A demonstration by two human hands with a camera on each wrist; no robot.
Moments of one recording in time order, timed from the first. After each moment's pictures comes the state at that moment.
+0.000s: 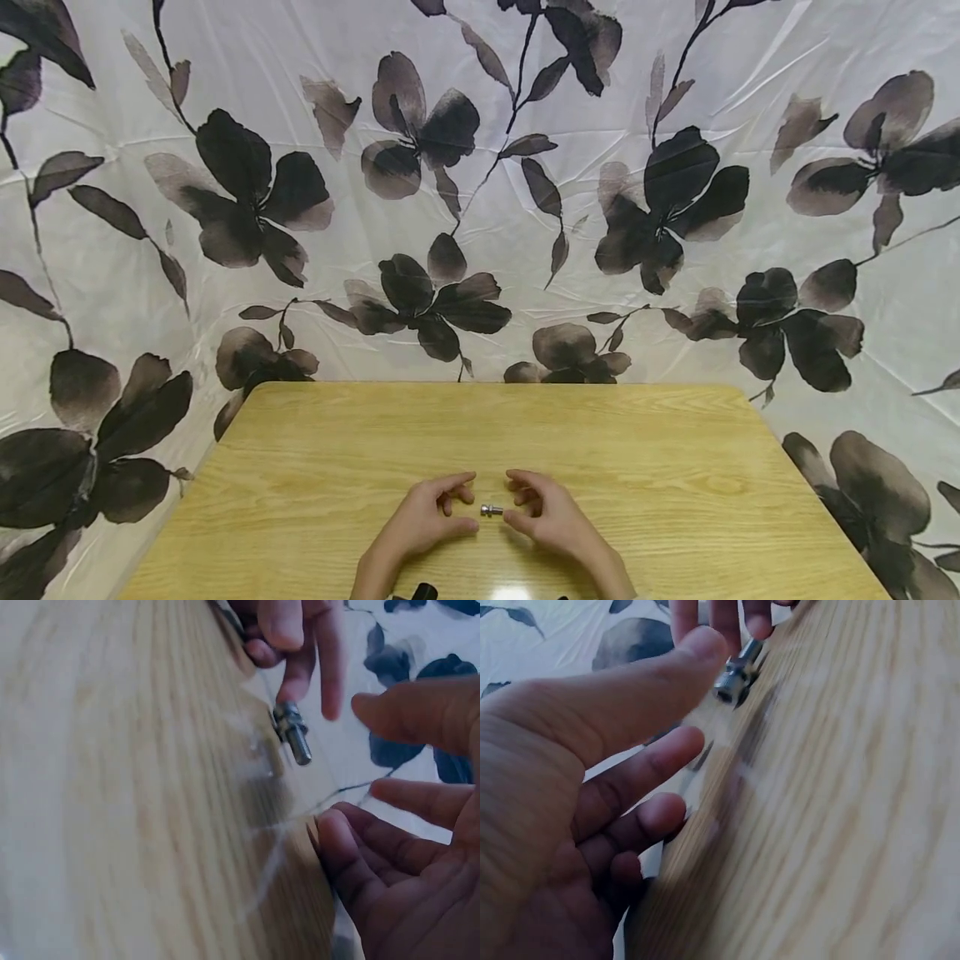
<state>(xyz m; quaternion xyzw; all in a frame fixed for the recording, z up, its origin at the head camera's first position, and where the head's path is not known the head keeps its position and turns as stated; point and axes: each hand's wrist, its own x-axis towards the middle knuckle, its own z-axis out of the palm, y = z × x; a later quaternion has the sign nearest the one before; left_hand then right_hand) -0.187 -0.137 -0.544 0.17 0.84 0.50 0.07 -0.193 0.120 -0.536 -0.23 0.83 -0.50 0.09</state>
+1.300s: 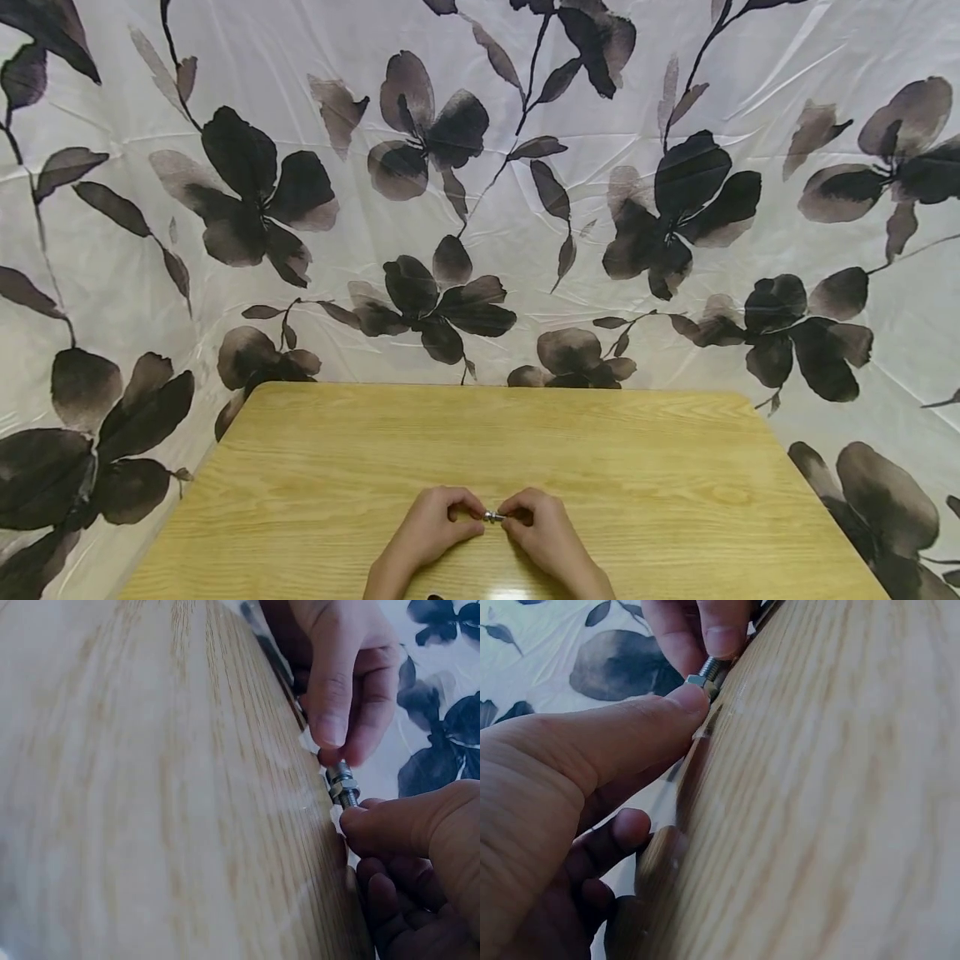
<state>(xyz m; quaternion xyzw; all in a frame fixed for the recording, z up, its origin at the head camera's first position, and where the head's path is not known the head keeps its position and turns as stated) -0.184 -0.127 -0.547 0.17 0.87 0.47 0.04 -0.183 0.101 -0.545 -0.21 0.85 -0.48 0.05</state>
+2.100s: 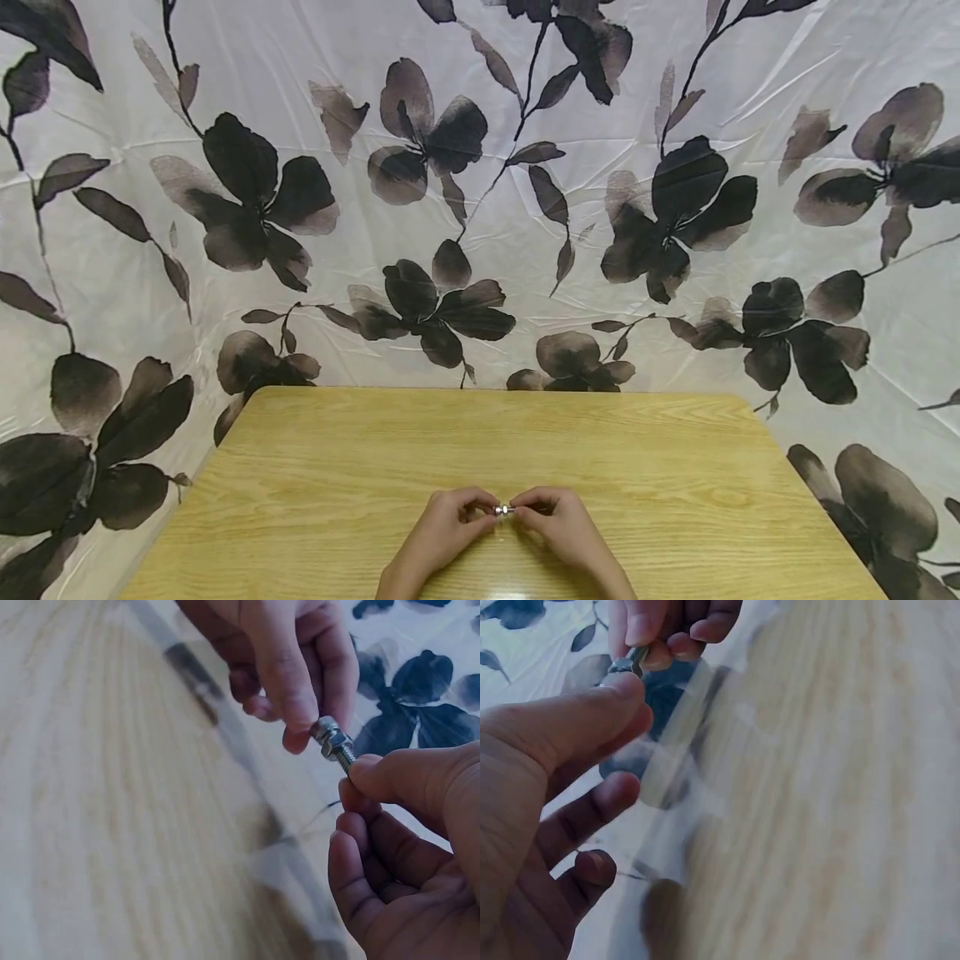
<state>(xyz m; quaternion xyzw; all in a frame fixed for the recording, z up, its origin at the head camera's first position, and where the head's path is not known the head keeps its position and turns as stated) -0.185 -0.107 -0.544 0.22 0.83 0.52 0.00 -0.195 0.124 -0.531 -0.17 0.79 -0.58 0.11</state>
